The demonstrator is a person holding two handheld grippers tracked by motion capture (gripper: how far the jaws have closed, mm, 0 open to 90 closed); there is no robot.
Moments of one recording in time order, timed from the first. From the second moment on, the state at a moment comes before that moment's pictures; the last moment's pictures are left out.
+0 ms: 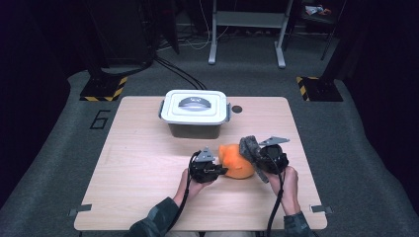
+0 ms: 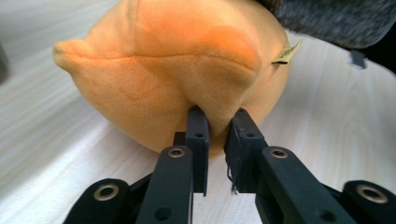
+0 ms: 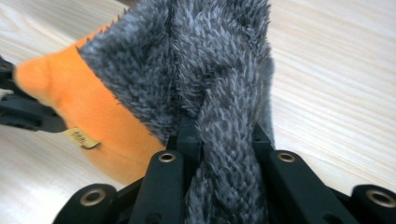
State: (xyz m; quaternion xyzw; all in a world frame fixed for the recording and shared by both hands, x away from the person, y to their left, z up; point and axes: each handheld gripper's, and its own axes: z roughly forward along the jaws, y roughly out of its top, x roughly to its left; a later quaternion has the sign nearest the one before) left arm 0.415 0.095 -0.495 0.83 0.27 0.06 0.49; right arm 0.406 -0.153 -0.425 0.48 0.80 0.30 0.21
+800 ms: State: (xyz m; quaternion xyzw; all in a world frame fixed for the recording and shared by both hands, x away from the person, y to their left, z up) left arm 0.408 0.080 -0.504 0.83 0.26 0.15 0.46; right arm 0.412 -0.148 -0.429 0.50 0.78 0.30 0.21
